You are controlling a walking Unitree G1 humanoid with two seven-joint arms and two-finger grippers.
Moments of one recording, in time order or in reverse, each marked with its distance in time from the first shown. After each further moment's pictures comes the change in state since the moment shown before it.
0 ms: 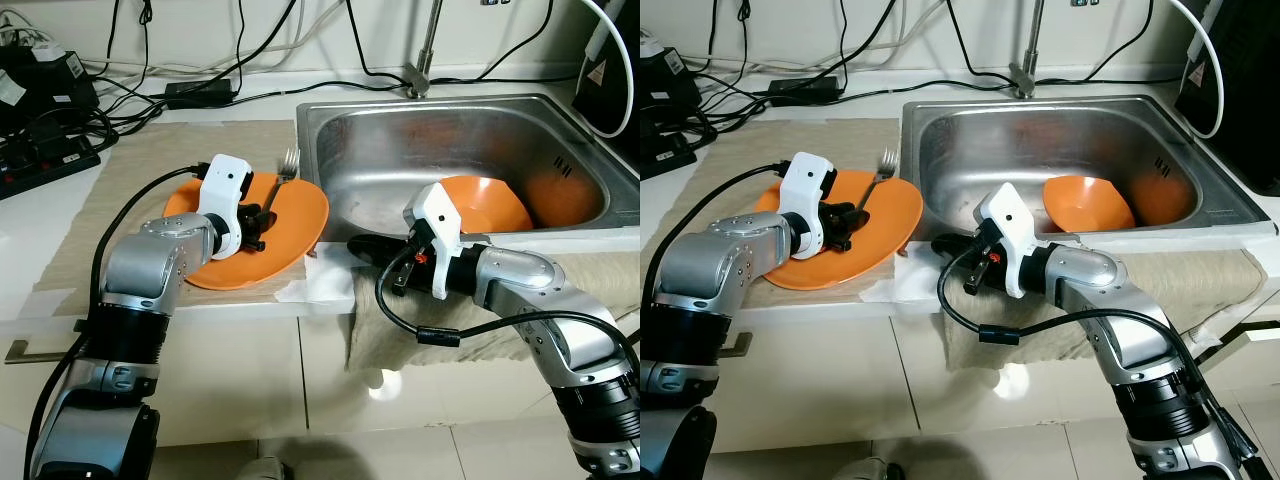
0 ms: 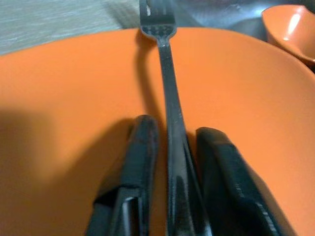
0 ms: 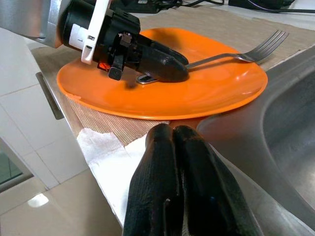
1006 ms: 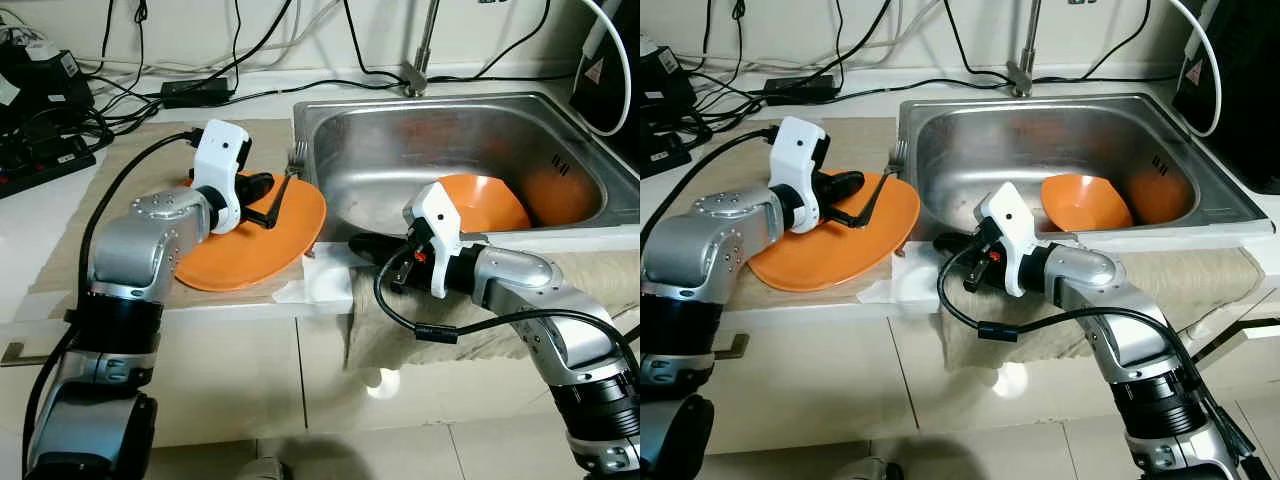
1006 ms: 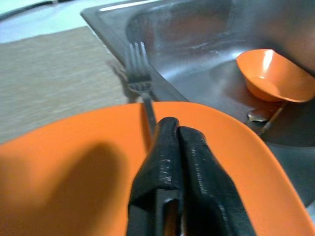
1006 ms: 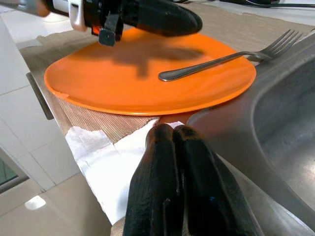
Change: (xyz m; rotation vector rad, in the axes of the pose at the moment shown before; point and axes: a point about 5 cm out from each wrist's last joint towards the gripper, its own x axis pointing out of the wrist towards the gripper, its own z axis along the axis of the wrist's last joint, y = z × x) left arm -0.008 -0.006 0.030 0.048 -0.143 -0.027; right arm 0.001 -0.002 -0.002 0.008 0.005 -0.022
